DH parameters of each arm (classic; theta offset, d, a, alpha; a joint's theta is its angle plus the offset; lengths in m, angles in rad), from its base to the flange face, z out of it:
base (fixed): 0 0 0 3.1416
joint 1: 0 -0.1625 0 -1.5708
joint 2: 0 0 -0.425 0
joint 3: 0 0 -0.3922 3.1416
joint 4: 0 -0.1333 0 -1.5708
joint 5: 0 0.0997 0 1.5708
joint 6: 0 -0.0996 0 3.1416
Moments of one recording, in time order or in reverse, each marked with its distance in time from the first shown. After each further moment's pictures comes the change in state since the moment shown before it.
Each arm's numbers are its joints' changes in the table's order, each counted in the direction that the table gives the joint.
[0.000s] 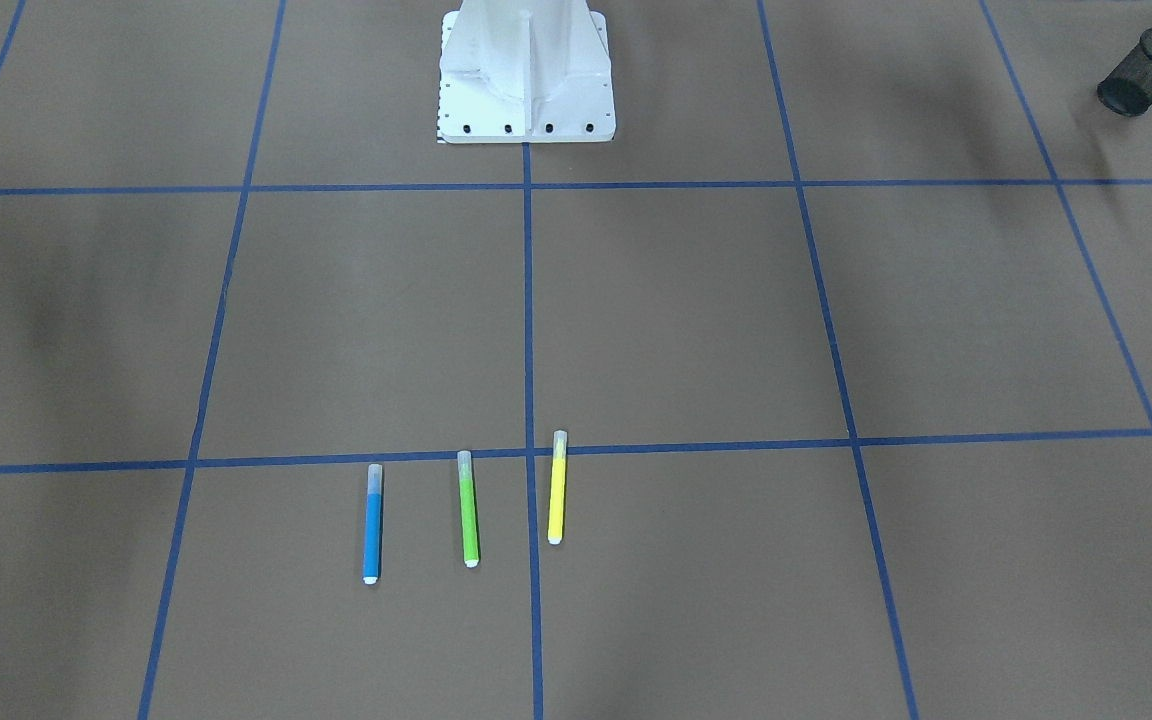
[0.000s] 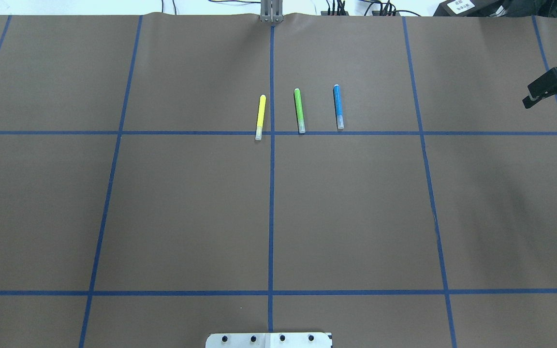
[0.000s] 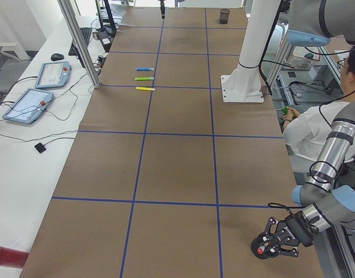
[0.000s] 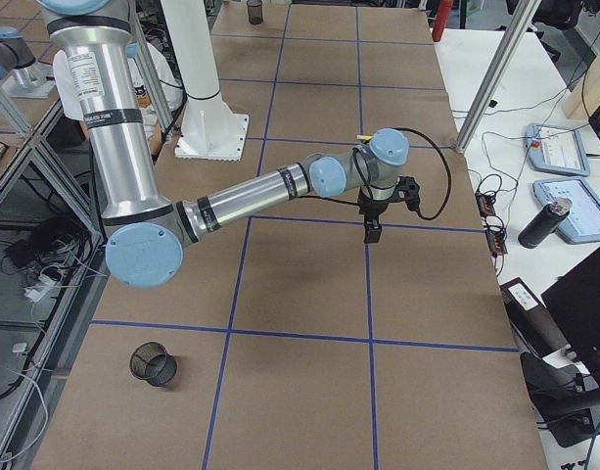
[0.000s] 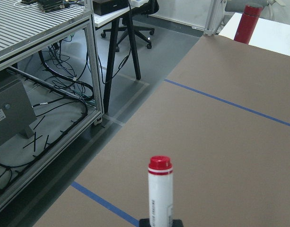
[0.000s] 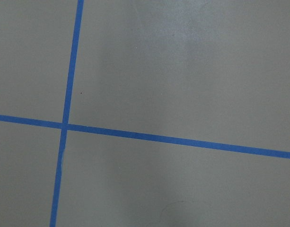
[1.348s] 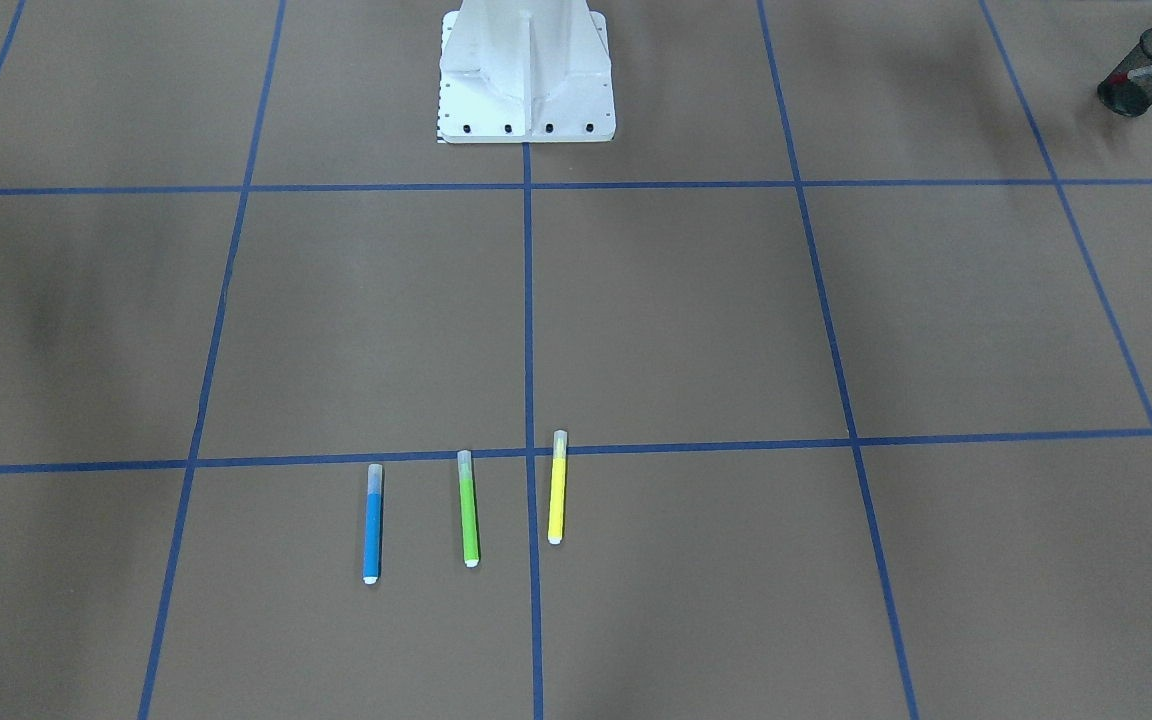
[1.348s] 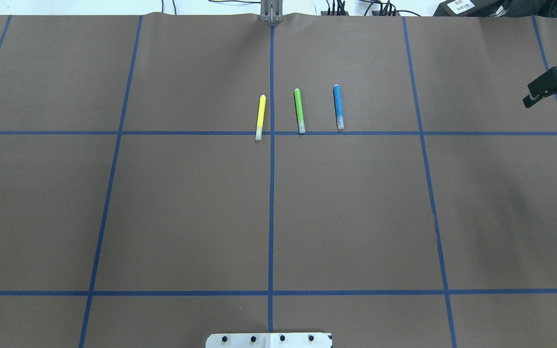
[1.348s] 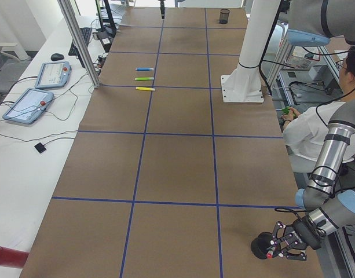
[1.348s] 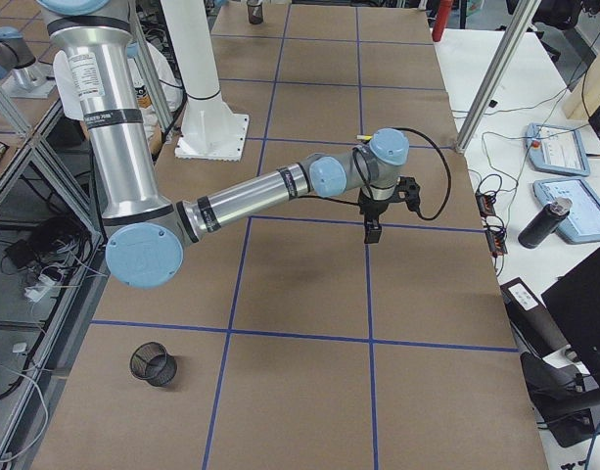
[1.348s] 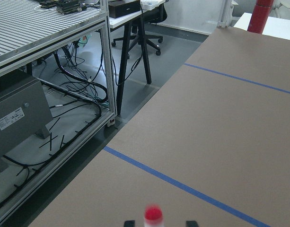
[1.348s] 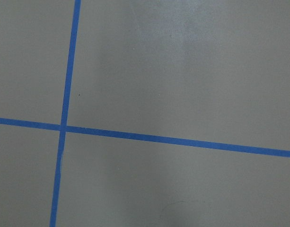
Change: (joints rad) left arm 0.054 -0.014 0.093 0.062 -0.005 -0.066; right arm 0.000 0.001 0.001 0.000 -0.006 -0.016
